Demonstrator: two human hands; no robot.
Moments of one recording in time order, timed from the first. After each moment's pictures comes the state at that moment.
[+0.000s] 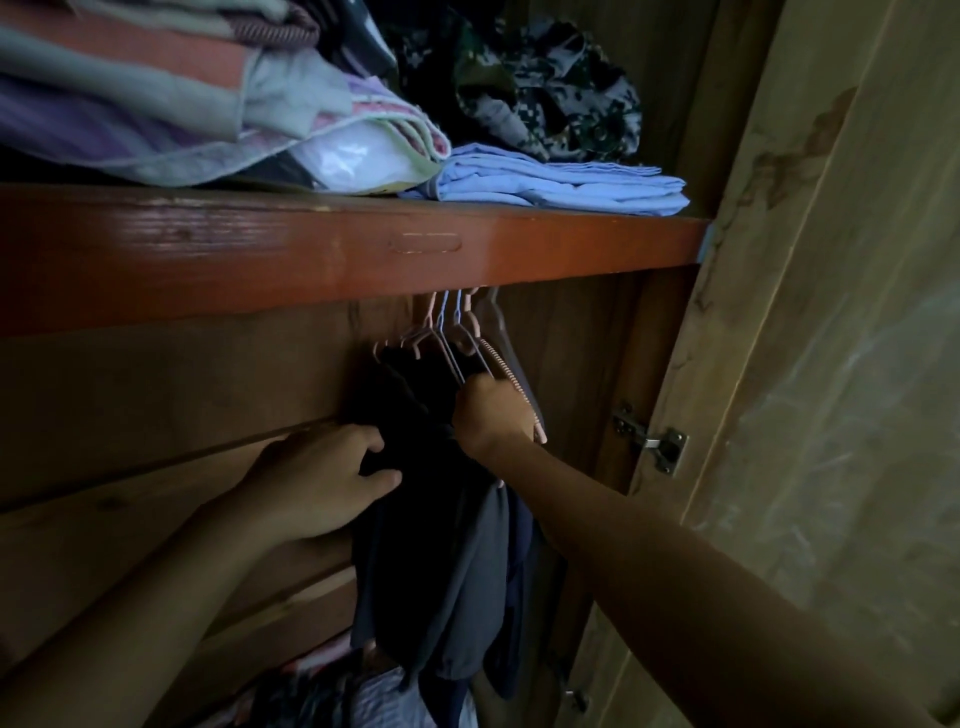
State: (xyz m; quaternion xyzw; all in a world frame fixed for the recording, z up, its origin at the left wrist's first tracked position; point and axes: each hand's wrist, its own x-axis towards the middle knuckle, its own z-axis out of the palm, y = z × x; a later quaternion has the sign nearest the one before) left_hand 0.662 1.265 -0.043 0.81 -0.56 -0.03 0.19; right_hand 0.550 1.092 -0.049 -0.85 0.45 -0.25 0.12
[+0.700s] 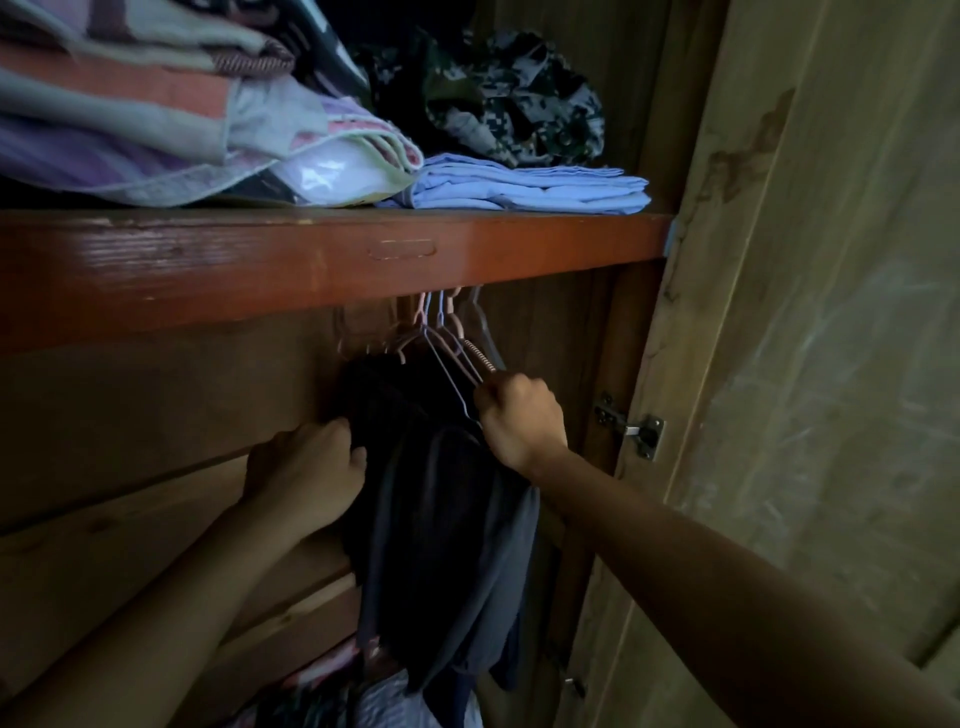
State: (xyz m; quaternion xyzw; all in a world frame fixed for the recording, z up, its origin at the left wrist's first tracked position) left_hand 0.662 1.254 -0.051 0.86 -0.49 0.08 0.15; right_hand 0.496 1.094 -0.051 -0.84 0.40 -0.34 0.12
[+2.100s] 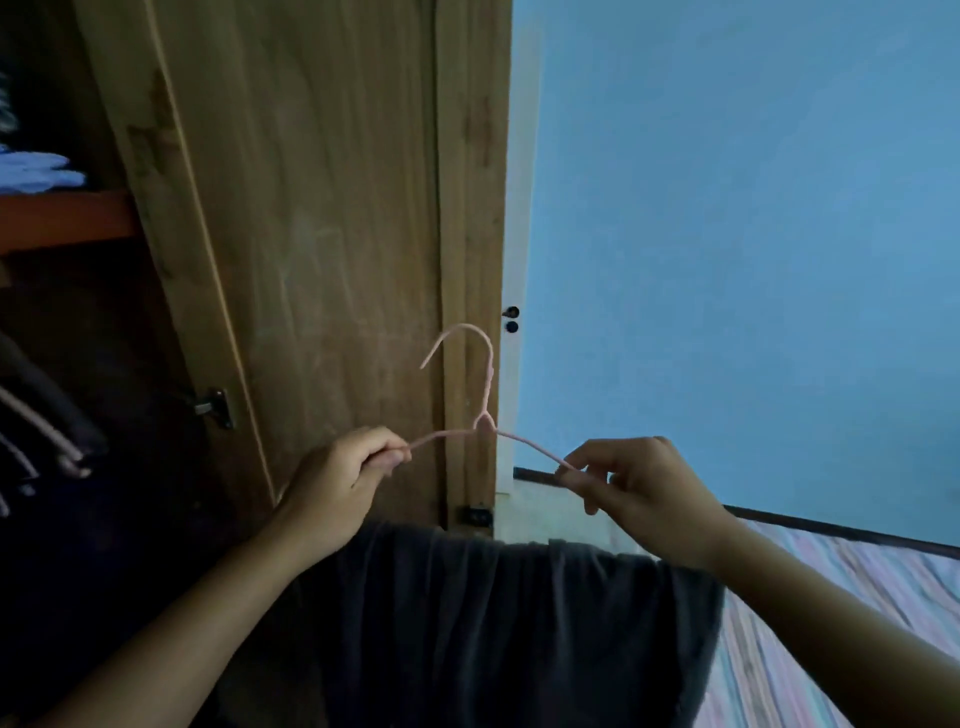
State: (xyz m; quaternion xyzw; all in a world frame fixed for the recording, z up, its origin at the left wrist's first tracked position) left_hand 0.277 1.191 -0.074 0.43 -0.80 -0.16 0.39; right_hand -0.024 1.271 -0.049 -0.75 0.54 -0.35 0.12
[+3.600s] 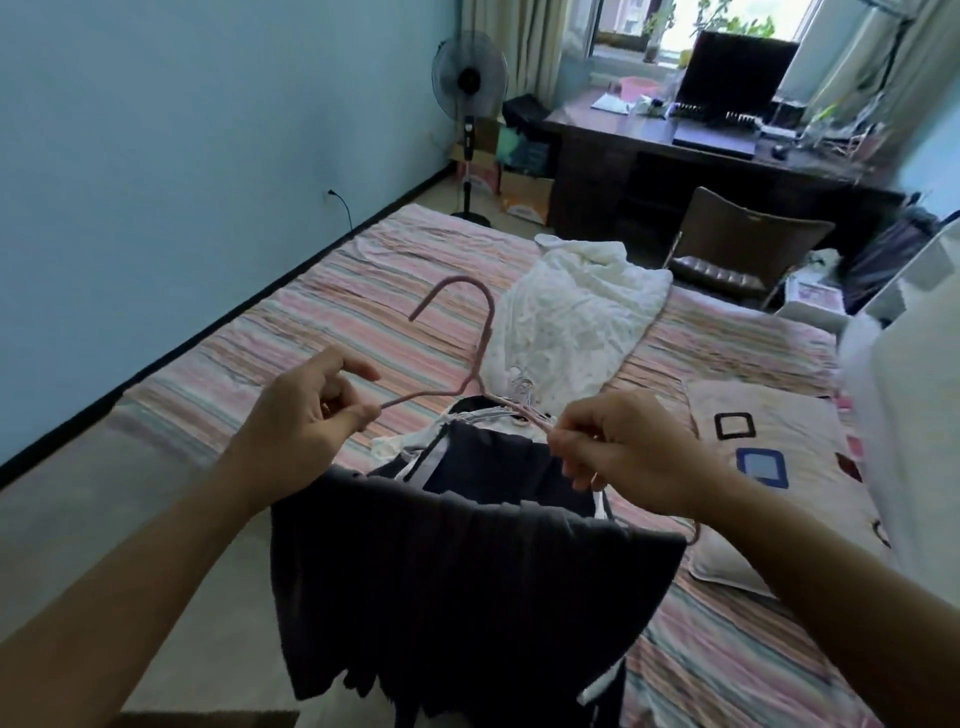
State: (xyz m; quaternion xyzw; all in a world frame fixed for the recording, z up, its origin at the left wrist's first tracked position) left_hand -0.054 1.270 -0.197 -0.12 -0.88 -0.46 0.07; right_hand -0.052 1.591 -0.173 -0.19 0.91 -0.36 0.11
